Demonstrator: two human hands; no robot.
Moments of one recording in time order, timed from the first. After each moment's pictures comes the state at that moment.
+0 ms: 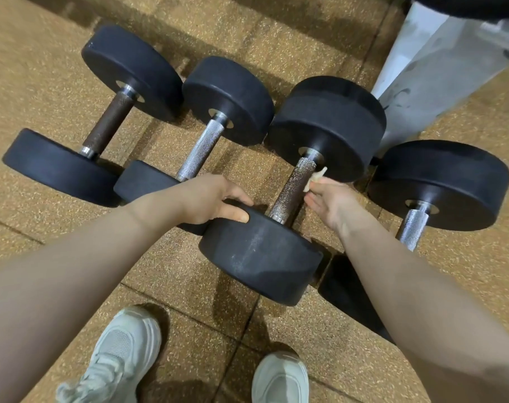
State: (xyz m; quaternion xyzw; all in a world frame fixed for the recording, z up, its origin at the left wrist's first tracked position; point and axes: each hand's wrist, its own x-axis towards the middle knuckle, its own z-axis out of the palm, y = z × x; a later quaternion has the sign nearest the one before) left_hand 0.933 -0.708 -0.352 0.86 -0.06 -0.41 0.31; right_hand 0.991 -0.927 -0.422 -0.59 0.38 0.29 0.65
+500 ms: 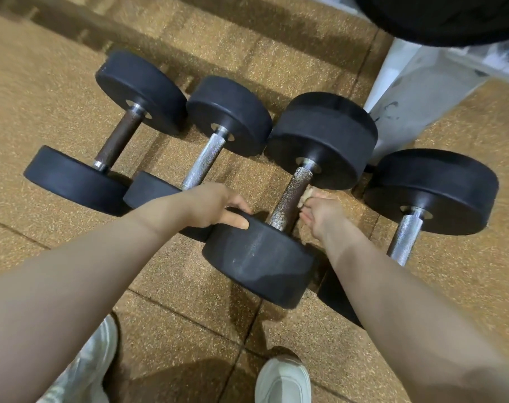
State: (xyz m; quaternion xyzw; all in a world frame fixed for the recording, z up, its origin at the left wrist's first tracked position) left_hand 0.936 -0.712 -0.343 0.85 -0.04 -0.43 0.30; right_hand 0.977 -0.913 -0.407 -0.61 0.45 0.28 0.59
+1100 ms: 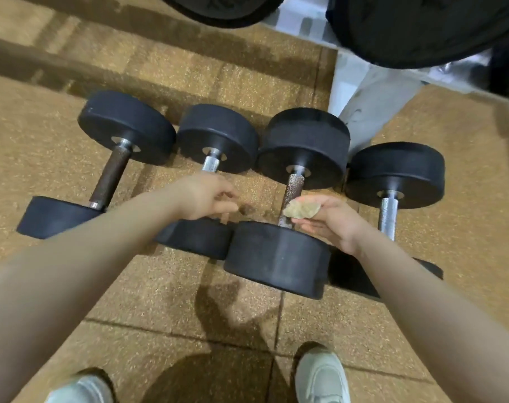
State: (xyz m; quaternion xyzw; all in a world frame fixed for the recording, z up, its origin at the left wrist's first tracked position) left_hand 0.964 -0.656 -0.329 0.91 -0.21 -0.31 0.19; right_hand 0.936 -0.905 -0.337 -0.68 0.25 0.33 0.61
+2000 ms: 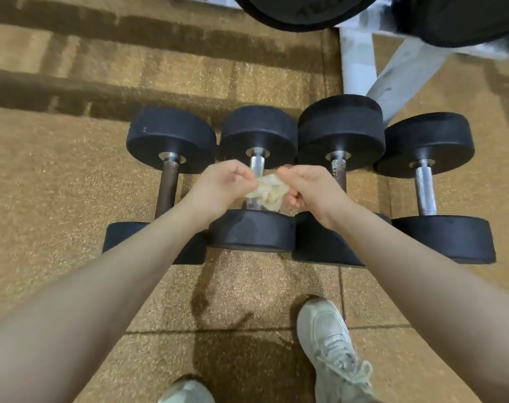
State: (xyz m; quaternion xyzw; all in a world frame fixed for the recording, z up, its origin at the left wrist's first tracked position) left_hand 0.958 -0.560 -0.330 0.79 -0.02 -0.24 0.57; right_hand 0.938 -0.732 -0.309 -0.75 0.20 0.21 0.60
